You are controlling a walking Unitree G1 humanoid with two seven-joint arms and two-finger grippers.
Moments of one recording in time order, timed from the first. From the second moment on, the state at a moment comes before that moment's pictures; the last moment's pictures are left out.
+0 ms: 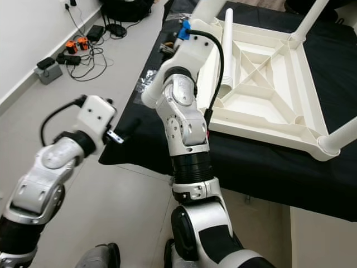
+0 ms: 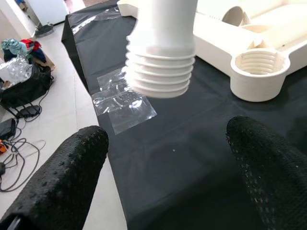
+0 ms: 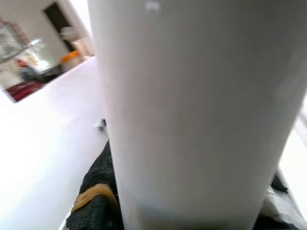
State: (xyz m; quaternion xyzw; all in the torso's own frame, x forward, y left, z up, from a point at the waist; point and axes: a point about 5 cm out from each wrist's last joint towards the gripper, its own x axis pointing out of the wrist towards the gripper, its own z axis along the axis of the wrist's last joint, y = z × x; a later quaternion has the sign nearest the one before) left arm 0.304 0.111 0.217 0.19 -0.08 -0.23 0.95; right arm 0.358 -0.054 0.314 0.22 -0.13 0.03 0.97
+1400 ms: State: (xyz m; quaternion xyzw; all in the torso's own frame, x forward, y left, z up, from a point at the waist) left arm 0.337 0.112 0.222 0.24 -0.13 -0.24 0.93; right arm 0.333 -0.034 0.313 0.20 -0.12 0.17 0.96
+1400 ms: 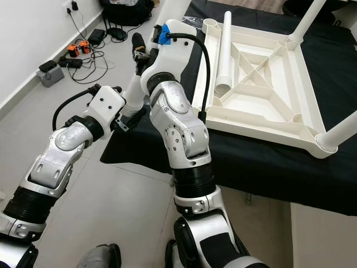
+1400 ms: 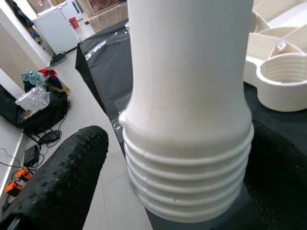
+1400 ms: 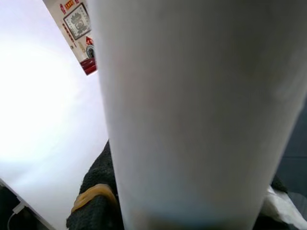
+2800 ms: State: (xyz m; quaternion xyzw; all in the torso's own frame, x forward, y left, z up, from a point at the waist) left arm 0.318 0.113 0.218 0.22 -0.13 -0.26 0.93; right arm 0.321 -0.027 0.303 0.17 -0.16 0.28 0.93
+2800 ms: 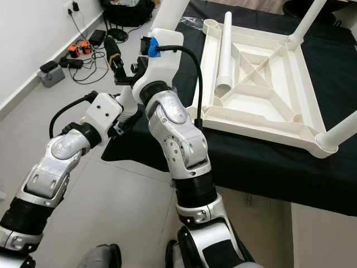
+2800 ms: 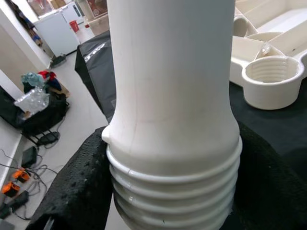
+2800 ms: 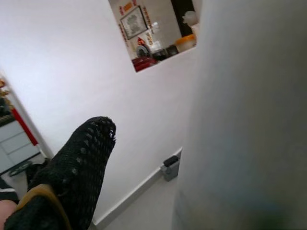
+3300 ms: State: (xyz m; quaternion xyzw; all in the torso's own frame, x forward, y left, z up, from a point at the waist) left arm 0.282 0.124 0.197 0.20 -0.07 -0.29 0.93; right arm 0.332 -0.058 0.283 0.12 -0.14 0.44 0.88
